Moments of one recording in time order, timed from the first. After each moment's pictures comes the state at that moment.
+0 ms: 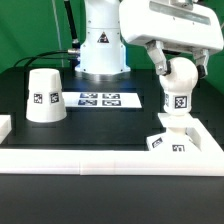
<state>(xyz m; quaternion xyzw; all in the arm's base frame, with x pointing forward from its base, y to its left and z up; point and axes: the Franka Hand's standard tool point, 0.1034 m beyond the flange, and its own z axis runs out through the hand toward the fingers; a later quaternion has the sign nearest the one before) 0.599 0.101 0.135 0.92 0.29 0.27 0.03</state>
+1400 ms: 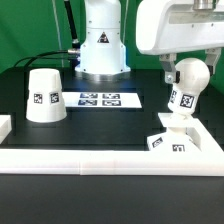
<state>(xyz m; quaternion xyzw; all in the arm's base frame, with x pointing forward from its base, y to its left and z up) 0.595 0.114 0.129 0.95 0.30 0.05 0.00</state>
